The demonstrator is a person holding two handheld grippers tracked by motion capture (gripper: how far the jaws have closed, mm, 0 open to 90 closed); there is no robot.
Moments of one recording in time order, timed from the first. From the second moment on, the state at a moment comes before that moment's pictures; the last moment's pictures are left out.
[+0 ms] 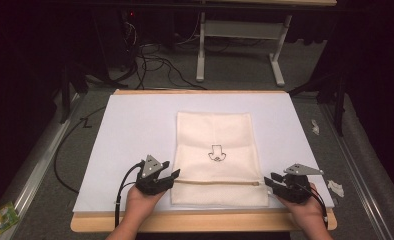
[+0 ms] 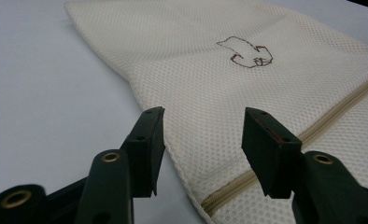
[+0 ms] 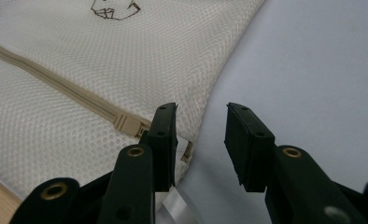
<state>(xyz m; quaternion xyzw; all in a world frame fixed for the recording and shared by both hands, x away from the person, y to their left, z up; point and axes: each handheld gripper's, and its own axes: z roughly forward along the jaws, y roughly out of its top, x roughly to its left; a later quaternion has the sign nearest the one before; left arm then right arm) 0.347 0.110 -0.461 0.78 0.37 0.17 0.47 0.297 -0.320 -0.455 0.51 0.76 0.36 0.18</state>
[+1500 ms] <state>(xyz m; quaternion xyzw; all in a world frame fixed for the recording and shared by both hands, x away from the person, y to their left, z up) 0.329 0.022 -0.455 0.80 0.31 0.05 0.50 0.301 -0.313 -0.448 0.44 0.79 0.39 0.17</state>
